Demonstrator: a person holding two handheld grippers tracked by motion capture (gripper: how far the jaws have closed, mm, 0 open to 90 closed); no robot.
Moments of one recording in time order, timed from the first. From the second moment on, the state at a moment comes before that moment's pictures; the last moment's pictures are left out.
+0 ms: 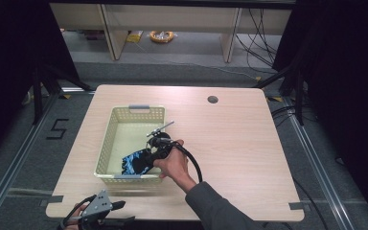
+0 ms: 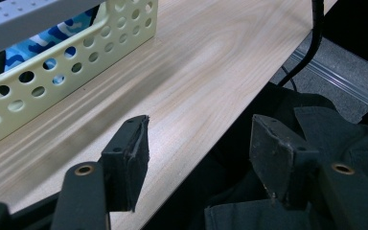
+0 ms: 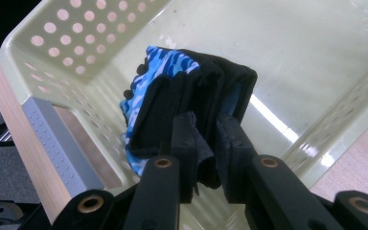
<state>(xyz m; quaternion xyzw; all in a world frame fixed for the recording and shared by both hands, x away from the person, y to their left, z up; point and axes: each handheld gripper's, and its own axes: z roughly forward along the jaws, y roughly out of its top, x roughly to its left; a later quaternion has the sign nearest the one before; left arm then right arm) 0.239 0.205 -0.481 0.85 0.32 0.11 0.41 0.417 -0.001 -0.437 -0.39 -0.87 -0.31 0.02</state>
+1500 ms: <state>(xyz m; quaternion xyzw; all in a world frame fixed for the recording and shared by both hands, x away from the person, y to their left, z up) 0.249 0.211 -0.497 0.81 0.37 0.12 0.43 0.366 -0.105 -0.403 -0.34 -0.82 -0.46 -0.05</state>
